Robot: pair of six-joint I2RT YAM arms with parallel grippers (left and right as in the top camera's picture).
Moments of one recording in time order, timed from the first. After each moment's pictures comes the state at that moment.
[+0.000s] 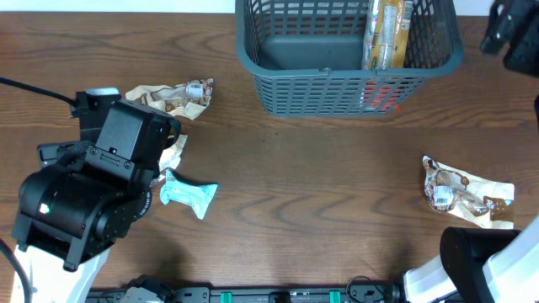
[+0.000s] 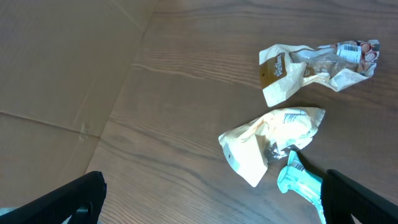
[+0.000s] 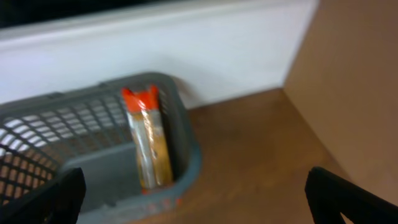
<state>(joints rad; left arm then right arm) -0.43 1.18 1.67 -1.60 -0.74 -0.42 -0.04 1.76 2.91 -1.67 0.27 0.21</state>
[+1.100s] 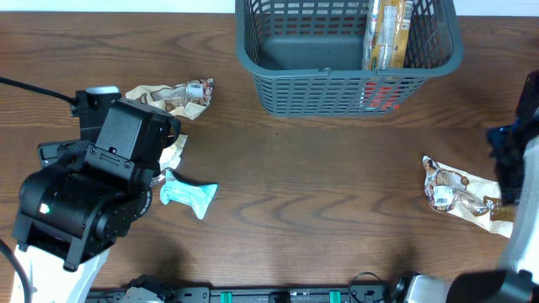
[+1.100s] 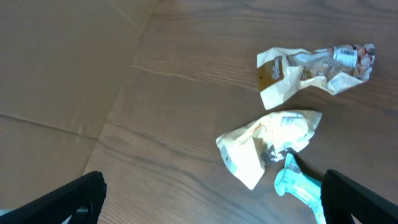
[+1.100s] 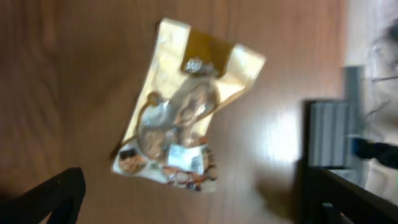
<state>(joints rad) -0.43 1.18 1.67 -1.59 -0.74 -0.42 -0.42 1.45 1.45 -1.39 0.33 1.14</state>
